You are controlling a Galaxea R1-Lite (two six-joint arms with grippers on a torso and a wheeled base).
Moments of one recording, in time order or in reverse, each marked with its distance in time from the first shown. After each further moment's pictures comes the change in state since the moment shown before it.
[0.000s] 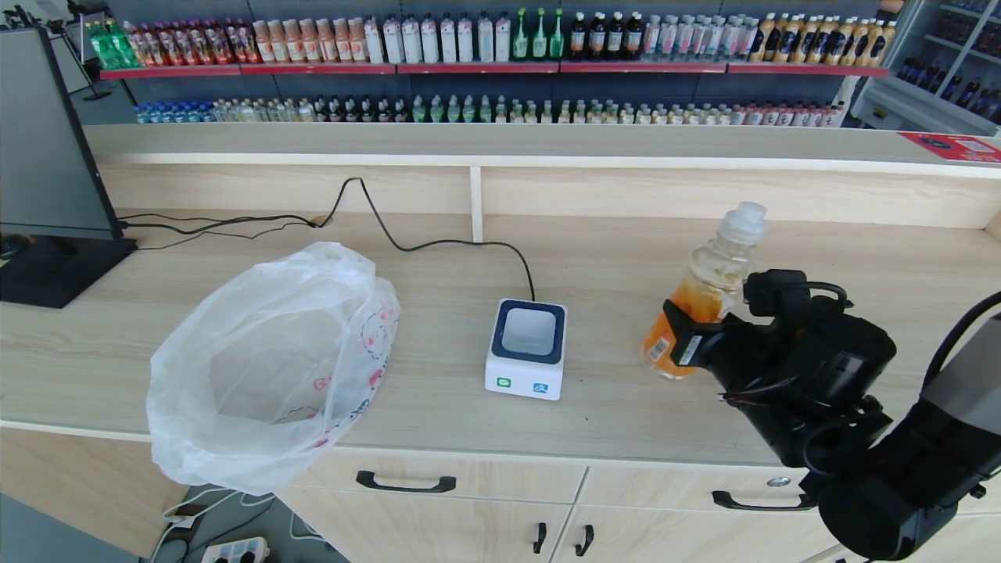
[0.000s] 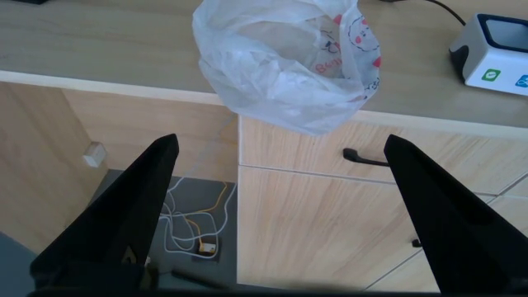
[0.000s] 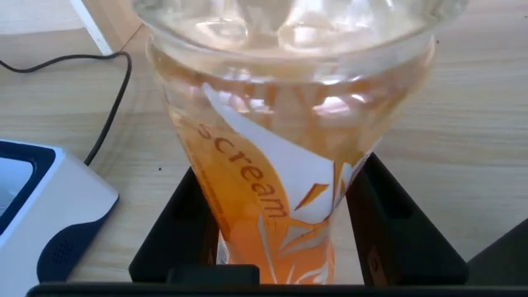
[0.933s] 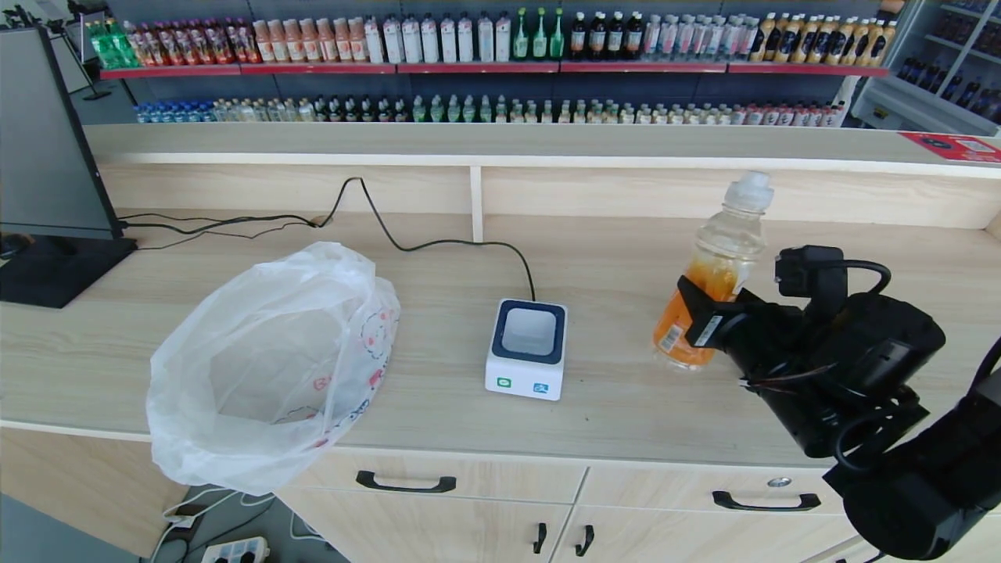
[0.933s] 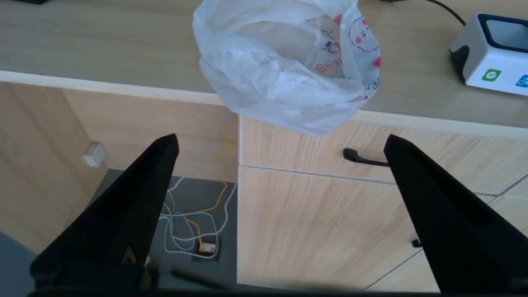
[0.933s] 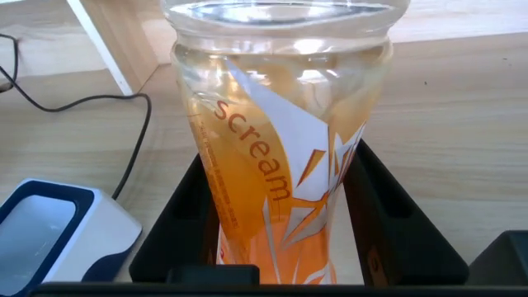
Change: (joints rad) left arm 0.000 0.000 0.000 0.000 0.000 0.000; right arm 0.000 -0.090 0.003 -0.001 0.000 -0.001
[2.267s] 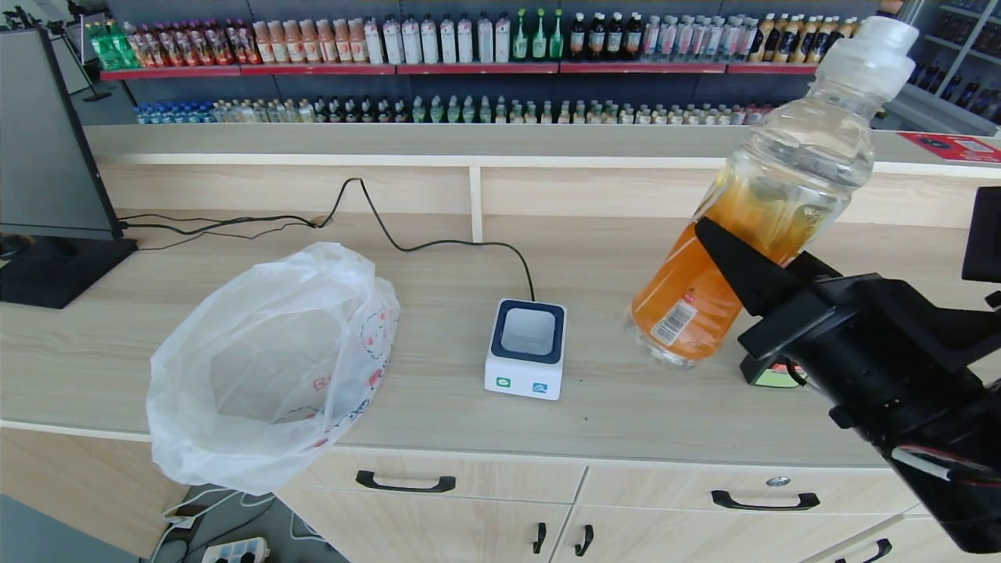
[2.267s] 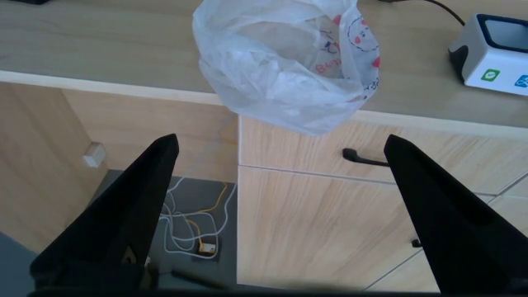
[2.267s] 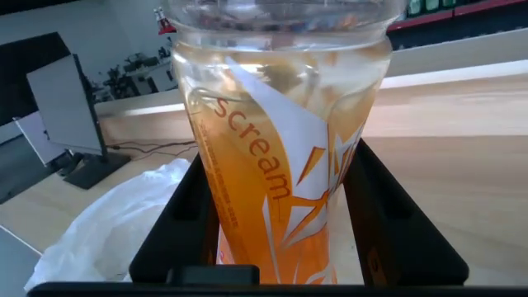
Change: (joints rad) left arm 0.001 0.000 0.000 0.000 0.000 0.000; right arm 0.333 -0.376 0.113 -0.001 0.044 0.018
